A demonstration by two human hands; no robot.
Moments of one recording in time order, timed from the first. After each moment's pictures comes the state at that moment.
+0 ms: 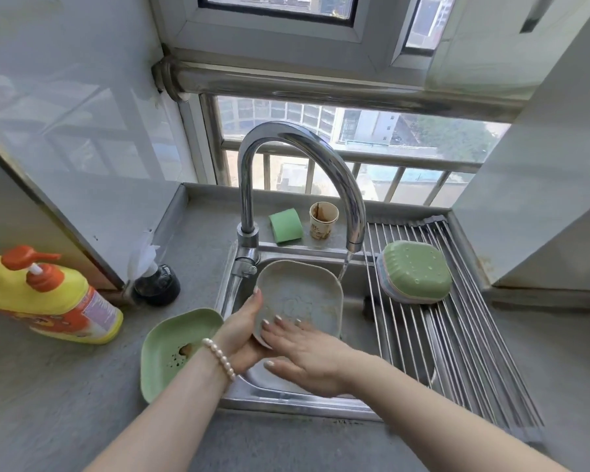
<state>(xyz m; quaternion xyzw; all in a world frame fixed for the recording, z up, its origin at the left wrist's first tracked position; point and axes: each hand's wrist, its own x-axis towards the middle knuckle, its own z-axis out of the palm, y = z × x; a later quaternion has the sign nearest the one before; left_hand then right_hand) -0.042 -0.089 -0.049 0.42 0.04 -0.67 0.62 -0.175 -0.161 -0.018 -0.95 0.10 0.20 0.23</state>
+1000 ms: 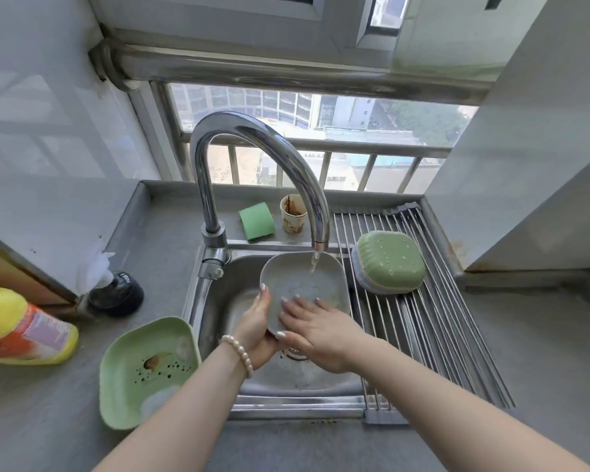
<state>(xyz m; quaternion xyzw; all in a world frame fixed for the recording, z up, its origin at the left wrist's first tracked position) -0.077 -0.149 -0.075 0.42 0.04 -0.67 0.61 -0.203 -0.215 -0.032 -0.94 0.21 0.22 0.15</state>
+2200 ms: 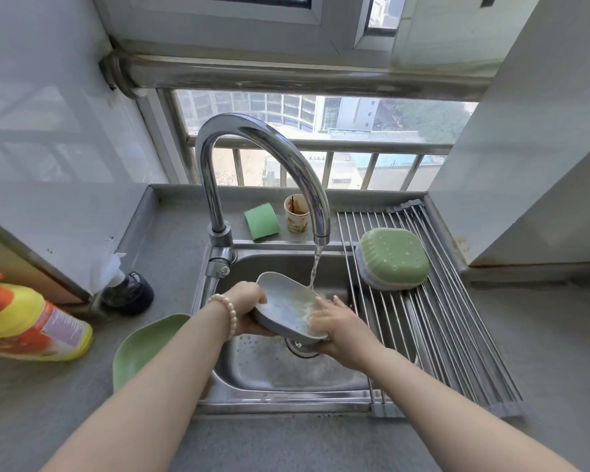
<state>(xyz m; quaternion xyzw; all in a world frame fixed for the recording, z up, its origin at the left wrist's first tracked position) -0.043 -0.150 -0.023 0.70 -0.02 -0.60 0.38 -0.227 -0.221 -0.074 -0.92 0.27 0.01 0.27</state>
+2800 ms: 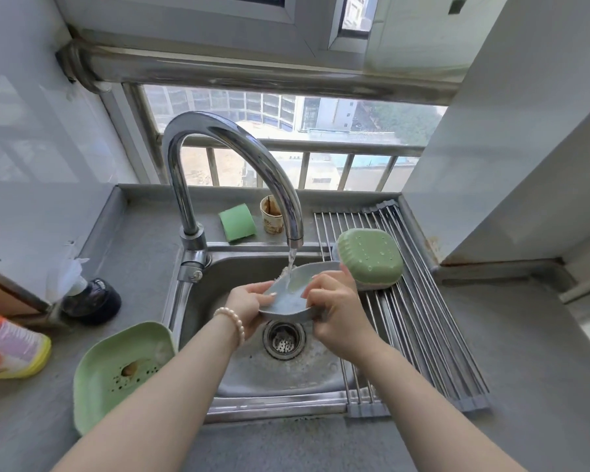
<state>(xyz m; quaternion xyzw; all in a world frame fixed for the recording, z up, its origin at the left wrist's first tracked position) -0.072 -0.177 -0.058 0.61 -0.04 -0.57 0.54 -0.235 -0.227 -0.027 -0.89 0.29 -0.26 0.22</state>
